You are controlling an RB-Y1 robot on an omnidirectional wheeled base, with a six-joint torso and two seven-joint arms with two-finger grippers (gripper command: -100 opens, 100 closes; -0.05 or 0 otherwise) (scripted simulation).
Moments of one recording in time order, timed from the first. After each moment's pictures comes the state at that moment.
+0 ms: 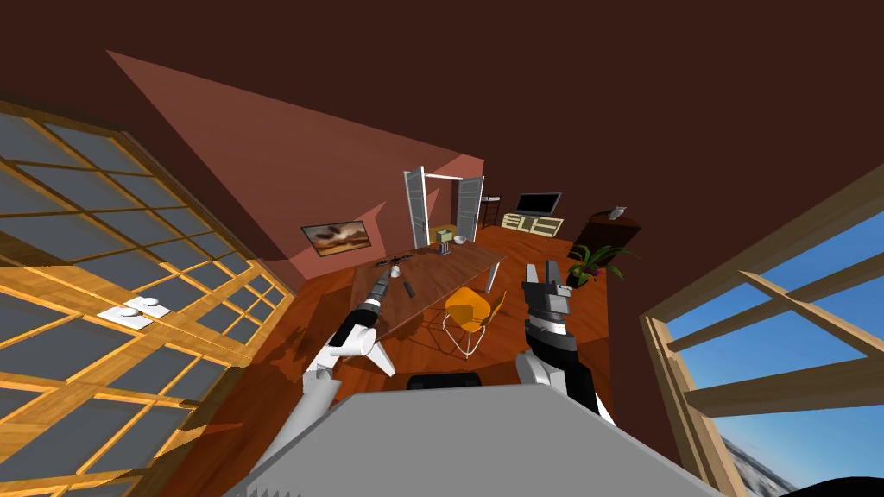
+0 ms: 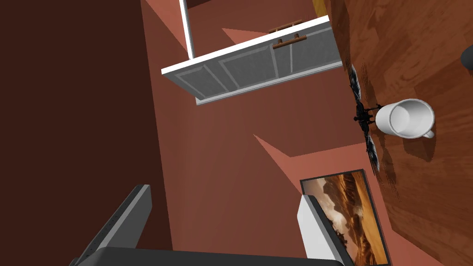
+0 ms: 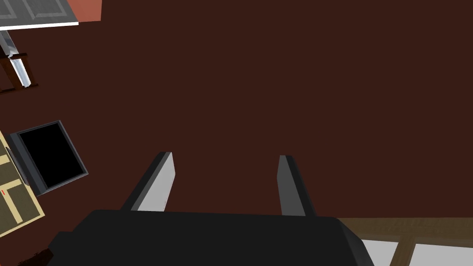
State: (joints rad) left arm 0.15 0.30 0.00 -1.81 0.35 -0.01 -0.42; right arm 0.54 0.02 0.03 -2.28 -0.11 -0.62 0.13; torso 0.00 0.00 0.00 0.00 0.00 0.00
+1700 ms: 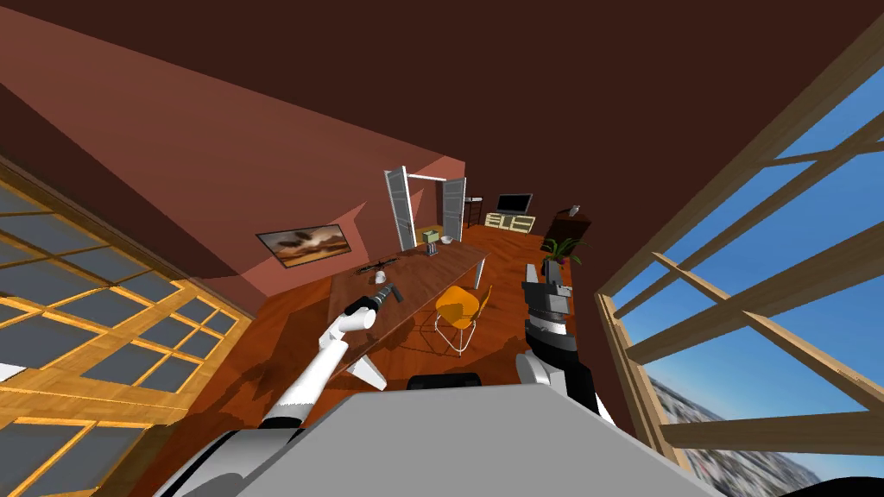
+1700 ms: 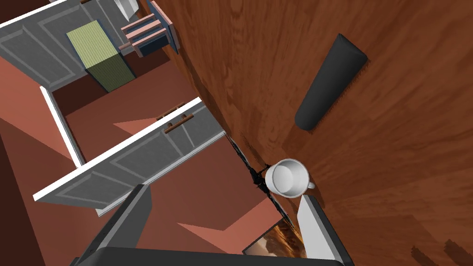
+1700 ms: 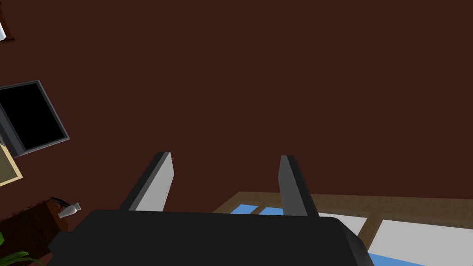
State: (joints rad) left arm -0.14 0.44 -0.02 -1.34 0.52 0.36 -0.62; right arm 0.54 0.02 0.03 -2.28 -0.11 -0.62 0.13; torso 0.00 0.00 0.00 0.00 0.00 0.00
